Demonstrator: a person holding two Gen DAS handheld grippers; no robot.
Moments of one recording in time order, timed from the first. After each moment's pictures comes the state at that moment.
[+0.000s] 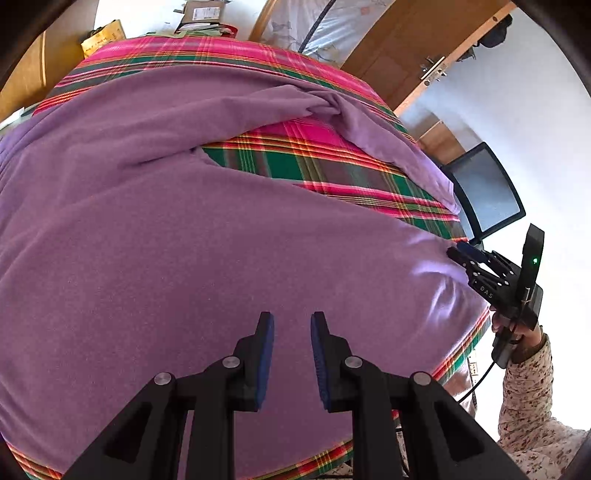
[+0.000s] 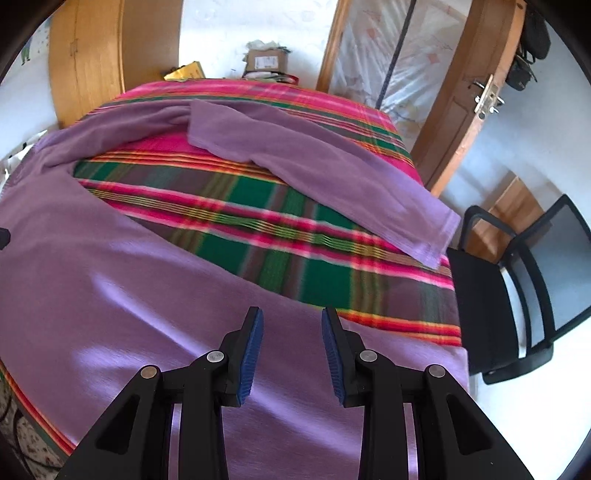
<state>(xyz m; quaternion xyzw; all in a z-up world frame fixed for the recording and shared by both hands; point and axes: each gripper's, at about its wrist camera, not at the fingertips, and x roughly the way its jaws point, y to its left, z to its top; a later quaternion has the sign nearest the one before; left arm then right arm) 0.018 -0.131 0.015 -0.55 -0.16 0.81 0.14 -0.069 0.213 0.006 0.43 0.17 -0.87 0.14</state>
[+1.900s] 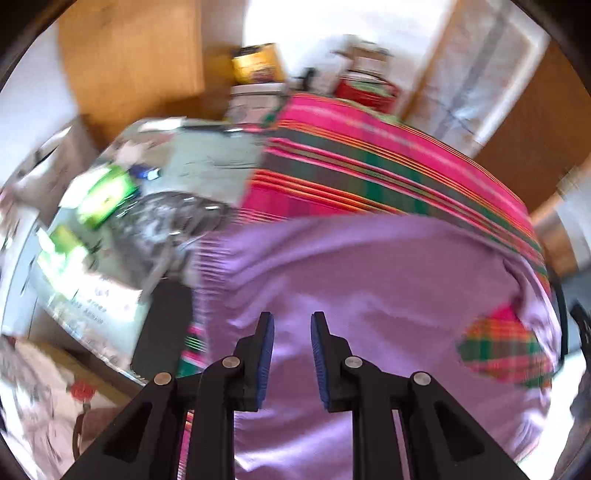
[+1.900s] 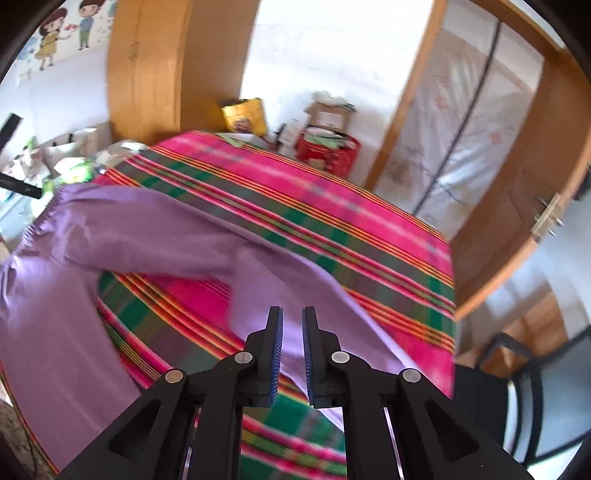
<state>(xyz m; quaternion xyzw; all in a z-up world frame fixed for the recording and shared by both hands) -0.061 -0.367 0.068 -0.52 -0.20 0.82 -0.14 -0.179 0.087 0.104 0.34 0.23 -0.87 0.27</state>
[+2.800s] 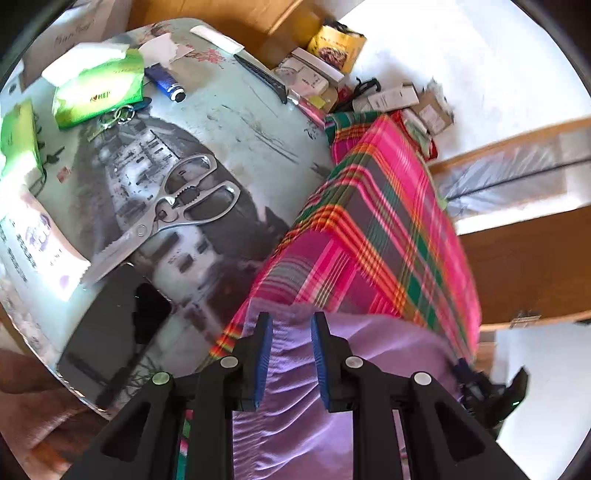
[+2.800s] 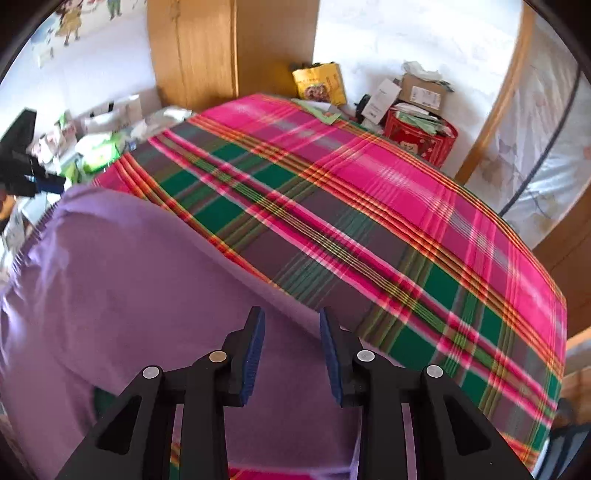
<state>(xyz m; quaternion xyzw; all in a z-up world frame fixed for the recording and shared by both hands) -0.092 -0.488 -0.001 -0.48 -0.45 0.74 -0.11 -0.289 -0.082 0.019 0.42 0.25 -0.79 0.37</state>
